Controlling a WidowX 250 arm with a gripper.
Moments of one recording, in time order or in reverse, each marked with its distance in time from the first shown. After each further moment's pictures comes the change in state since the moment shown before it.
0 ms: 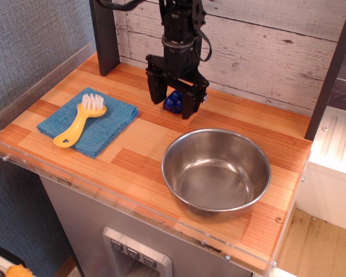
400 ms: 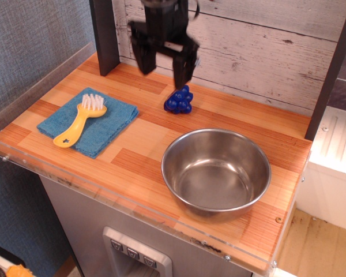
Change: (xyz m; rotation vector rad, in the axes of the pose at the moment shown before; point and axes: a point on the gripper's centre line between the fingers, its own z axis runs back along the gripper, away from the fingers) arm -0.017 0.001 0.072 -0.035 -0.120 0.024
